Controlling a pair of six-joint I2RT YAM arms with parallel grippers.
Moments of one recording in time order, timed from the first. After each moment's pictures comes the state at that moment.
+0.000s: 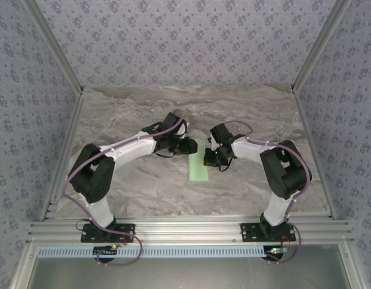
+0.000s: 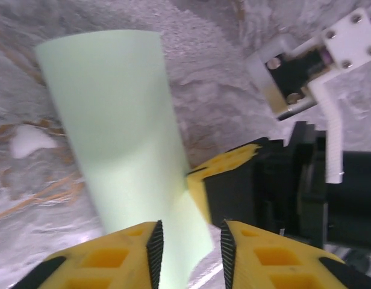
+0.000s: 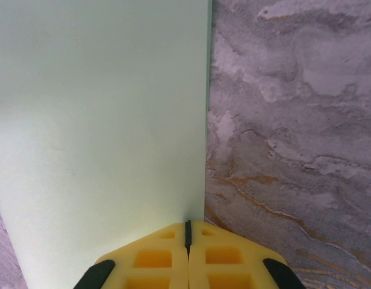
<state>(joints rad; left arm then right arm) -0.71 1.77 1.22 -0.38 0.38 -0.64 0.50 1.77 0.98 -0.43 -0.33 0.50</state>
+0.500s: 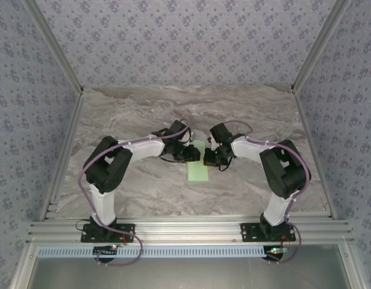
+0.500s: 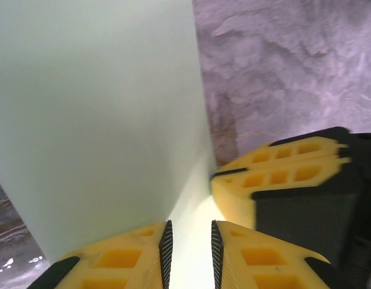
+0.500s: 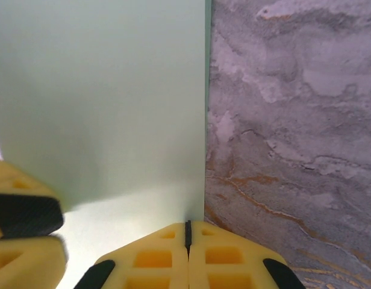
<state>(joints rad) -0.72 1.94 1.20 -0.29 0.46 -0.67 0.50 1.78 0.99 -0.45 -0.33 0.50</state>
